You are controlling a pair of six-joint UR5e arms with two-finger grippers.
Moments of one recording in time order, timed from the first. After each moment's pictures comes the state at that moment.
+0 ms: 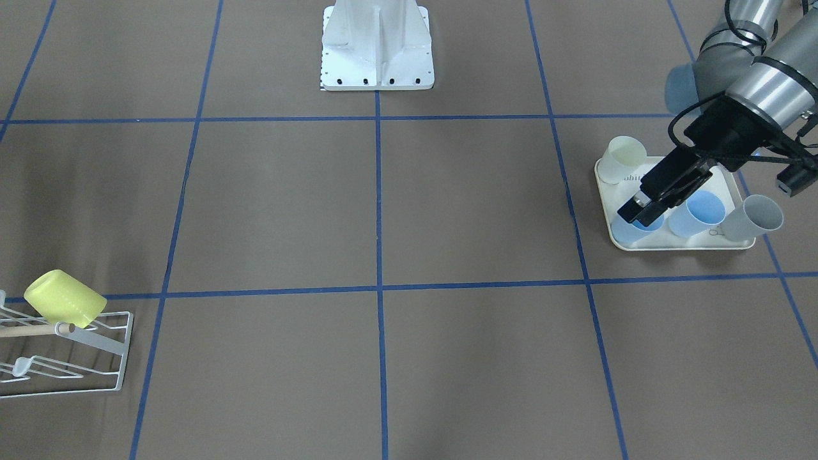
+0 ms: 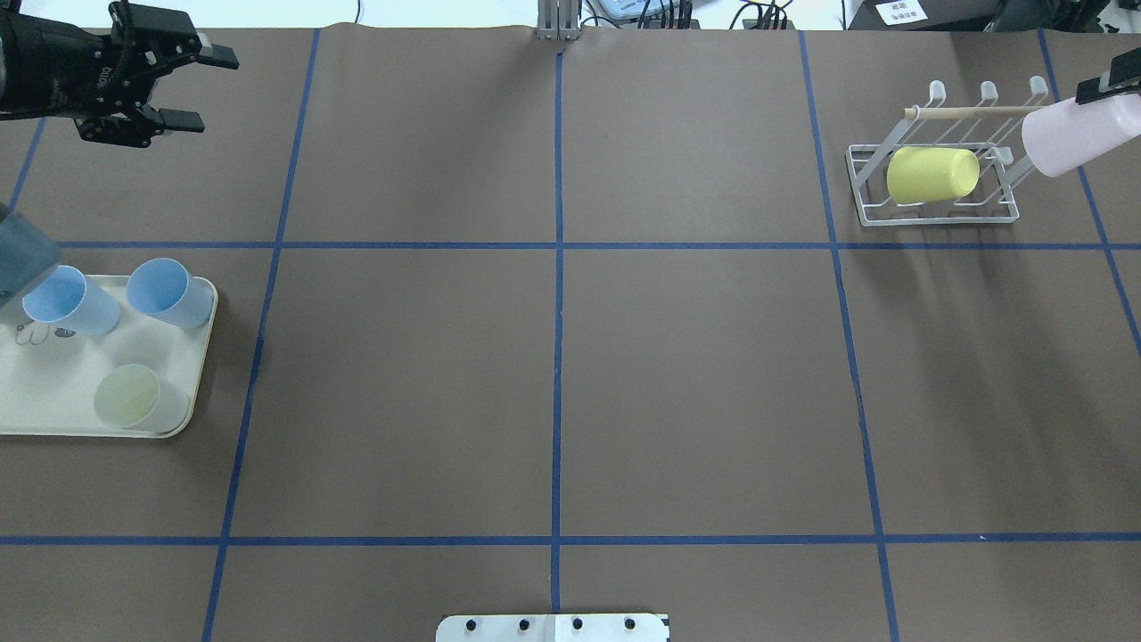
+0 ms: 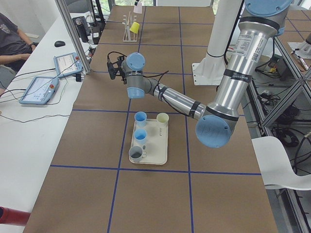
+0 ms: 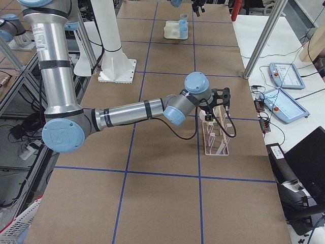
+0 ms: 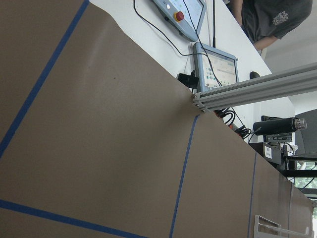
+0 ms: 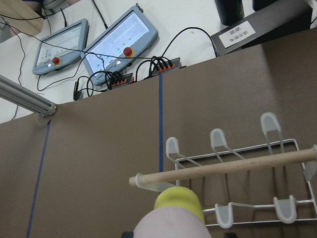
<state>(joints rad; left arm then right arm) -1.10 -1.88 -1.67 -2.64 -2.21 -1.74 1.39 -1.44 1.67 -0.94 2.37 0.83</state>
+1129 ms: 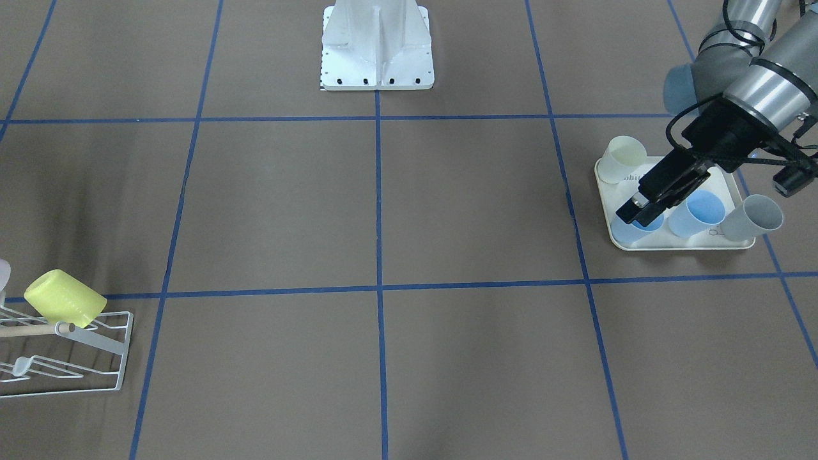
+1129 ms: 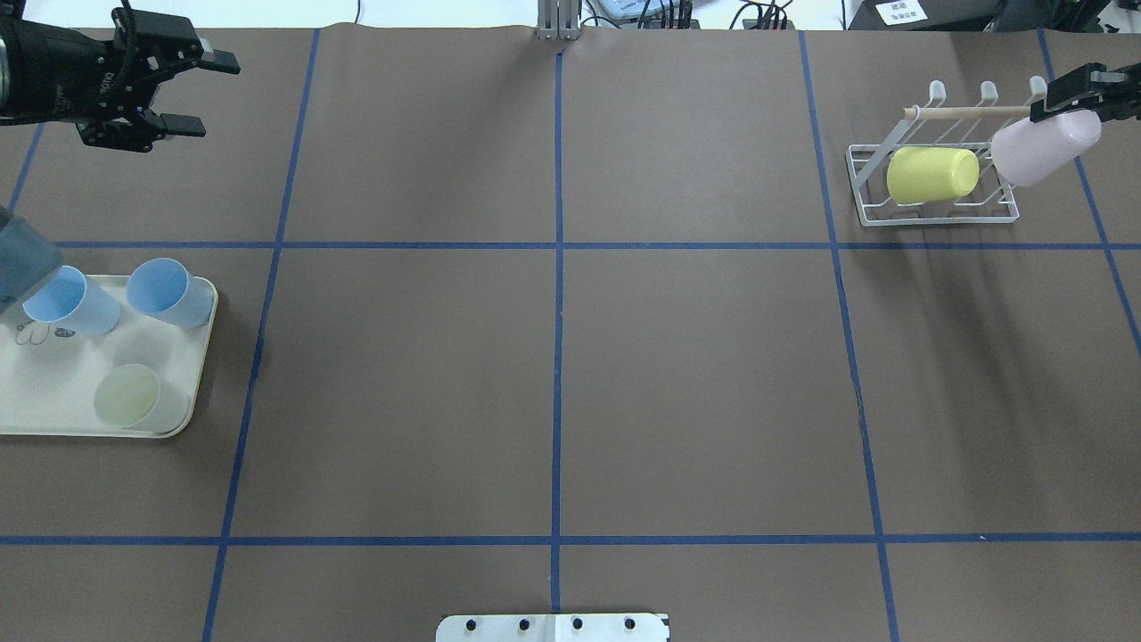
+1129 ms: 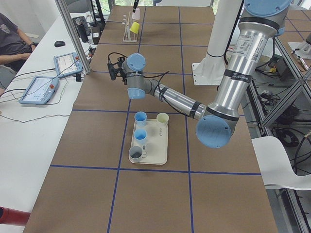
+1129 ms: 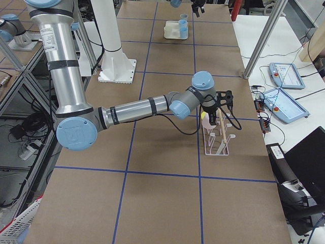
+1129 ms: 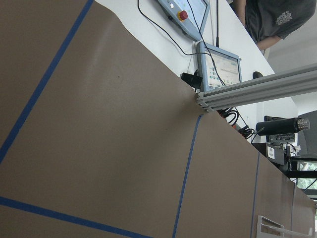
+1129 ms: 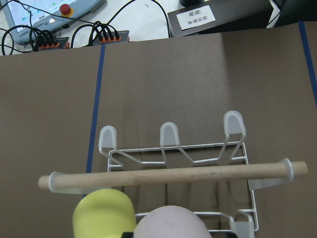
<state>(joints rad) -1.10 -1.87 -1.67 -2.64 -2.20 -1.74 1.31 -1.39 1.63 -1.06 2.22 0.73</state>
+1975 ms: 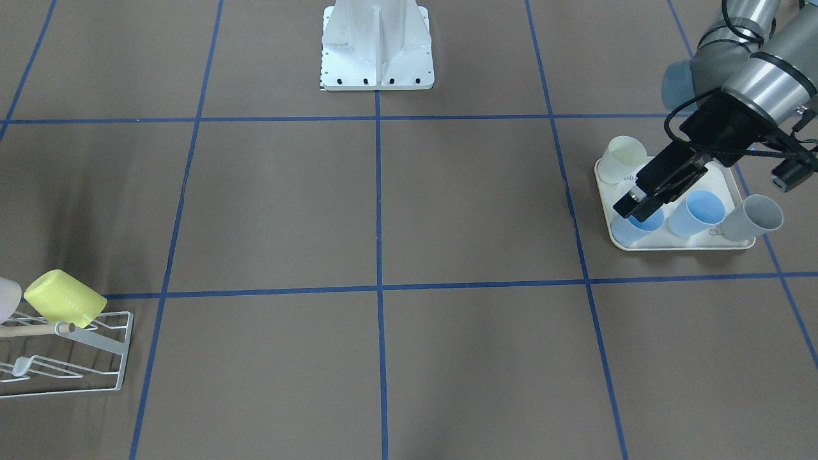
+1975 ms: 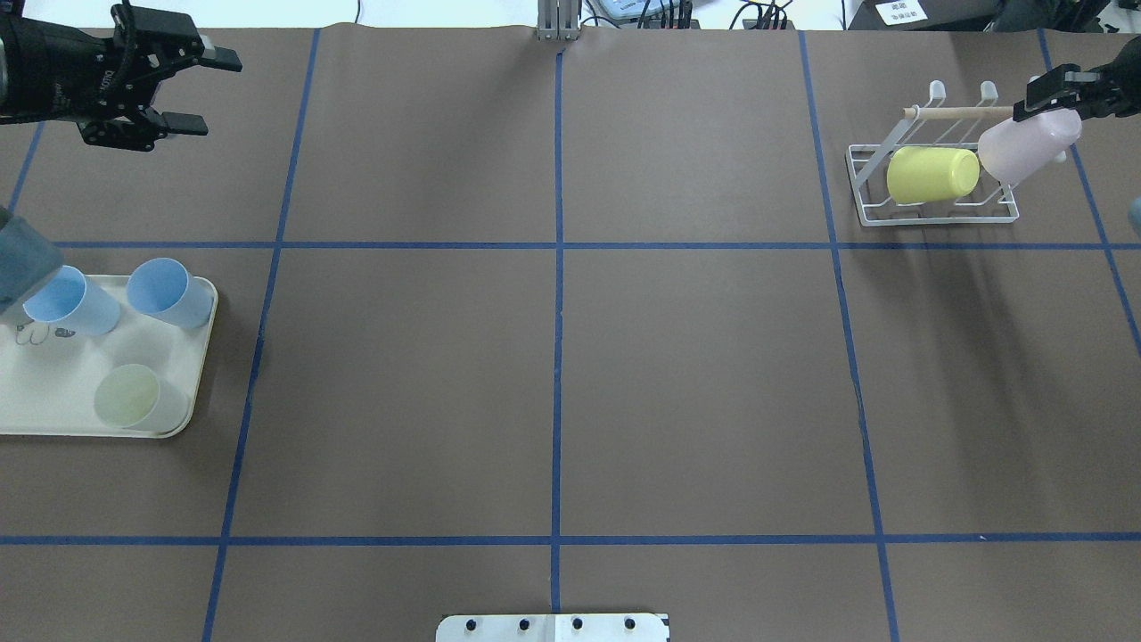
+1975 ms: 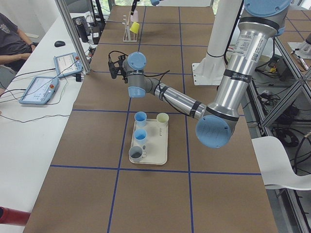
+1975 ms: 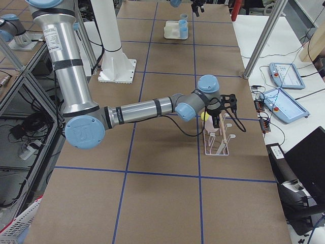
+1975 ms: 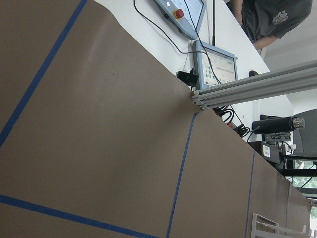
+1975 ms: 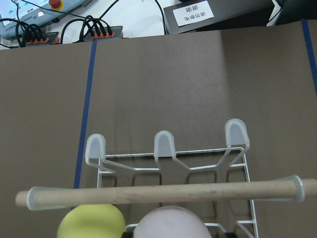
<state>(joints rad) -1.10 -1.87 -1.68 -2.64 -2.20 -1.75 1.29 -1.34 1.55 -1.05 2.20 0.72</state>
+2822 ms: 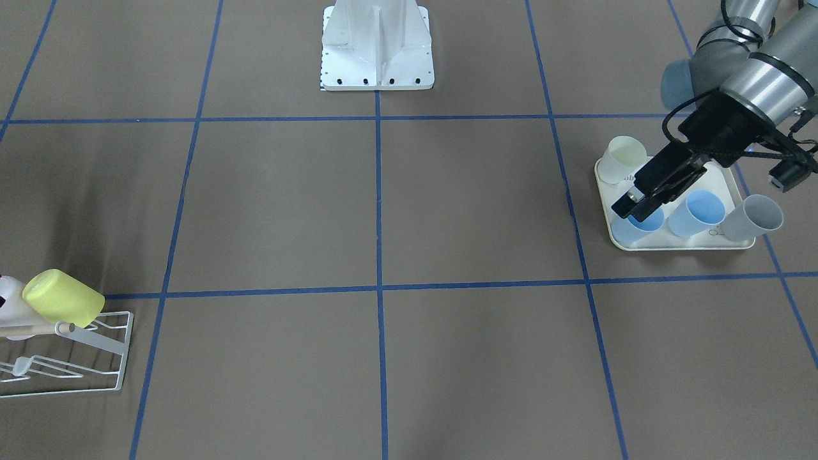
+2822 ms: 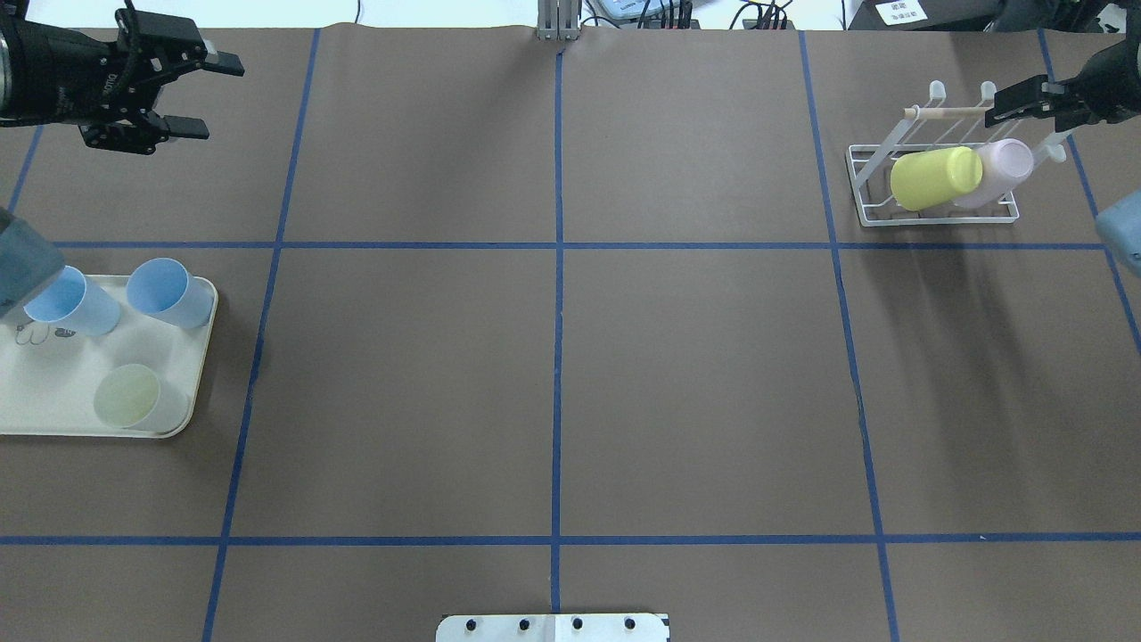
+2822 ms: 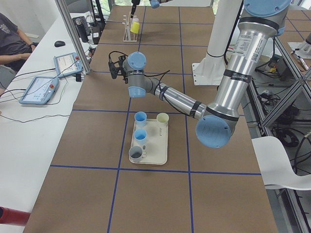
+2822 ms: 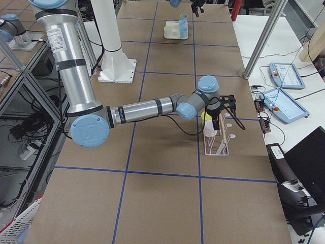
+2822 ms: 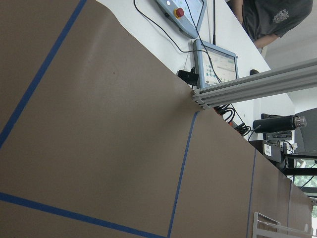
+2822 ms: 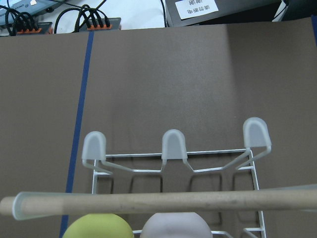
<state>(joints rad) -1.09 -1.87 -1.69 -2.61 -2.21 -1.73 1.24 -1.32 1.53 -1.04 2.15 0.72</state>
